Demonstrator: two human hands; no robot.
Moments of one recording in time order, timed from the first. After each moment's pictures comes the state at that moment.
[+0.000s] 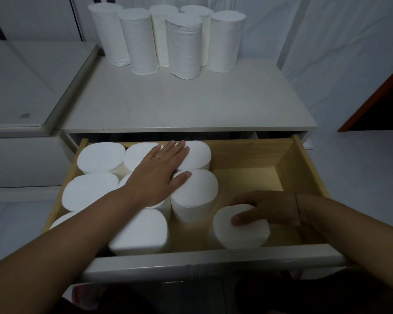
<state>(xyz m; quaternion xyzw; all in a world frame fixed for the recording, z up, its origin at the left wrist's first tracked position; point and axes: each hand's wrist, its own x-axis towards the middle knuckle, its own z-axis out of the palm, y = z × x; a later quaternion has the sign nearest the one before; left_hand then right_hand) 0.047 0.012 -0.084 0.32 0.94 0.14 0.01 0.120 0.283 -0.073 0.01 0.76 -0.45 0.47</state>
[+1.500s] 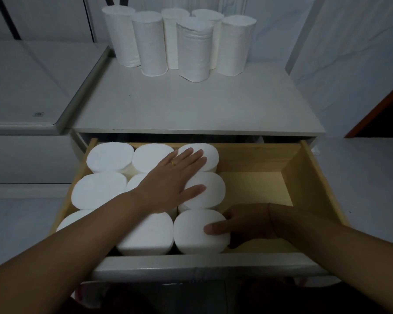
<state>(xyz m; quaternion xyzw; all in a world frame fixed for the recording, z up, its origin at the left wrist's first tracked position) 0.055 0.015 -0.083 0.39 0.91 0.11 0.01 0.120 0.223 -0.079 0.07 0.73 -0.43 0.54</state>
